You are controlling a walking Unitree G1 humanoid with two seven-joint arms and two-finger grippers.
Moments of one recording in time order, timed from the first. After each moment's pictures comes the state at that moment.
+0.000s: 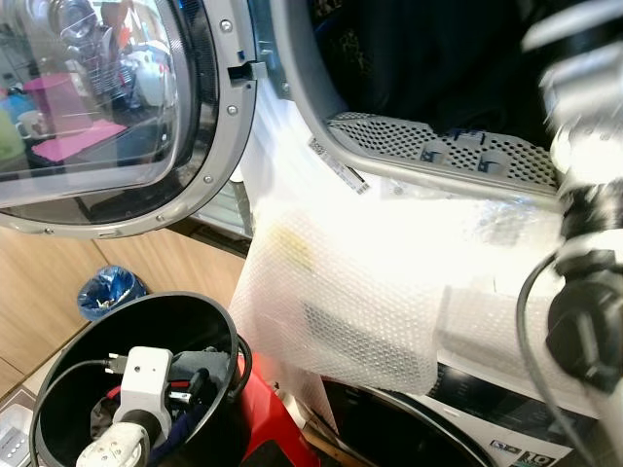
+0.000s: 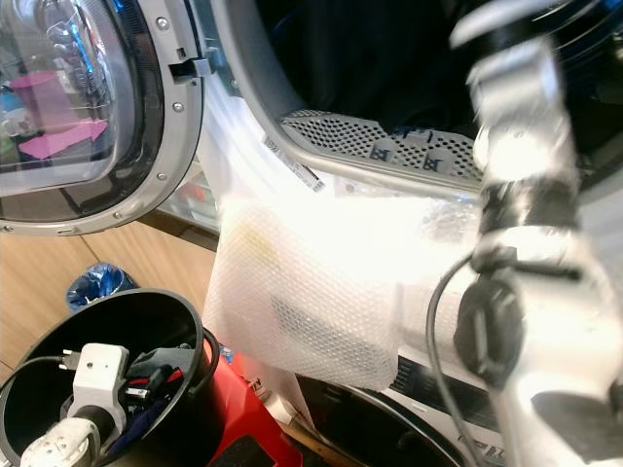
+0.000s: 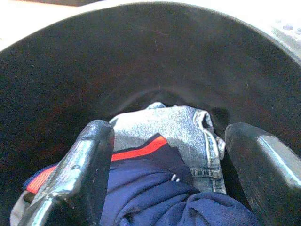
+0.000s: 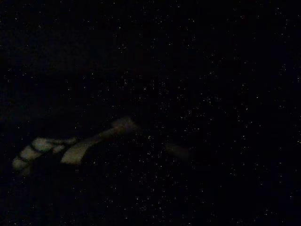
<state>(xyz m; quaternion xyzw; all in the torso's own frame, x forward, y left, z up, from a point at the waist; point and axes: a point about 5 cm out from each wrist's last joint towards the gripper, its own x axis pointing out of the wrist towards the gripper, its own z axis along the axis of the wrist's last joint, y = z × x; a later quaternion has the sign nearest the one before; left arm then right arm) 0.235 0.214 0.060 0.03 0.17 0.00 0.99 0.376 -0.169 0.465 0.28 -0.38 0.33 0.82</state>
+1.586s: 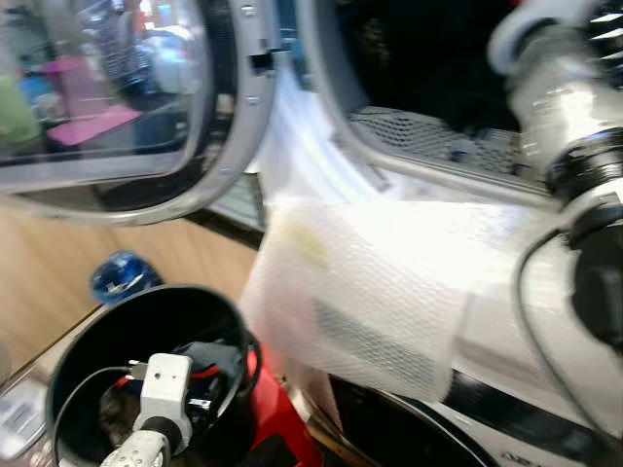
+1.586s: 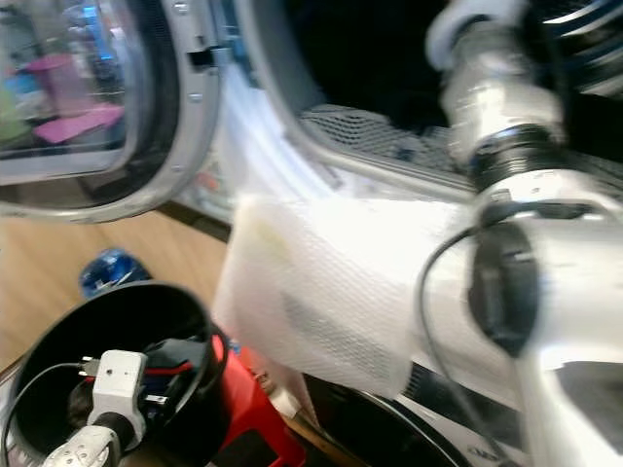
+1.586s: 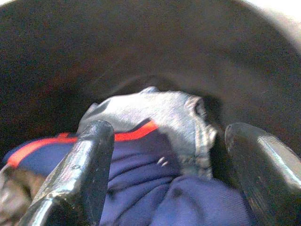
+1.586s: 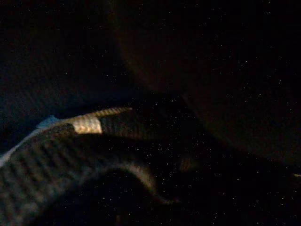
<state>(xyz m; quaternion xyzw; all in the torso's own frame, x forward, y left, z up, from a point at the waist) 0.227 0.191 0.058 0.01 0.16 -0.02 0.99 0.401 -0.233 0.427 0.16 -0.16 -0.20 0.95</state>
